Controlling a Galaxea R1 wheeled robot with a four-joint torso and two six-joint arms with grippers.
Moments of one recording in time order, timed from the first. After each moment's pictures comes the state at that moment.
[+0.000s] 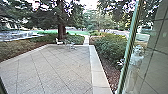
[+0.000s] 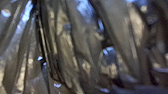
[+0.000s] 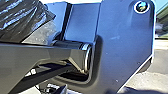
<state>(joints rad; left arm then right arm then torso) 1.55 2.99 -2.65 -0.50 -0.01 0.53 -1.62 3.04 -2.70 0.08 0.03 -0.13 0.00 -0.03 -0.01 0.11</state>
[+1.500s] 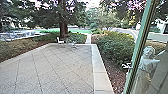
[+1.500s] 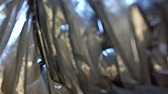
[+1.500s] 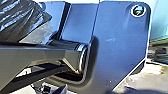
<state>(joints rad) 1.55 3.00 -2.65 -0.50 0.00 0.53 -1.62 3.04 -2.71 0.08 0.03 -0.13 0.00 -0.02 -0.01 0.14</state>
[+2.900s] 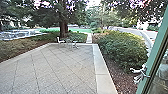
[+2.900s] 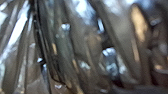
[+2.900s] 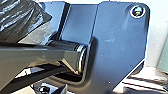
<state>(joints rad) 1.55 3.00 -2.64 -0.50 0.00 0.53 -1.61 3.04 -2.71 0.08 0.03 -0.13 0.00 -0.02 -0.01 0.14</state>
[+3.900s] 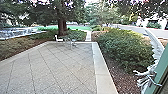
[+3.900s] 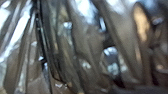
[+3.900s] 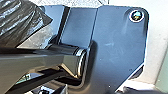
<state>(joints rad) 1.55 3.00 -2.64 -0.50 0.00 0.53 -1.61 3.04 -2.71 0.08 0.03 -0.13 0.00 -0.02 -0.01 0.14</state>
